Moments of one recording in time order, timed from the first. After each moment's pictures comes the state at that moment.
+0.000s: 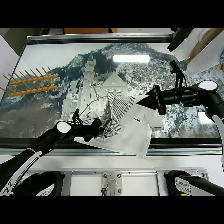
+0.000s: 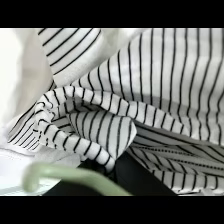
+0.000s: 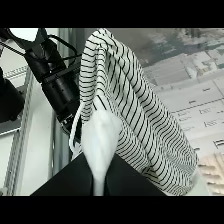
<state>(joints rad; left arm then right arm) -0.46 -1.13 0.53 0.53 -0.65 -1.83 -0.07 -1.29 1.09 -0.24 1.55 0.10</state>
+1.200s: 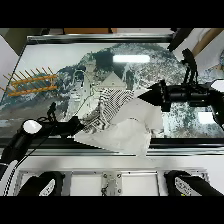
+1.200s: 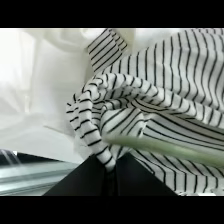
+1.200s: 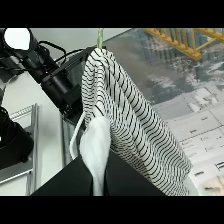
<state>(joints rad) -0.07 -0.89 0.55 0.84 -0.99 -1.75 -0.07 -1.14 1.09 -0.13 1.48 0.30</state>
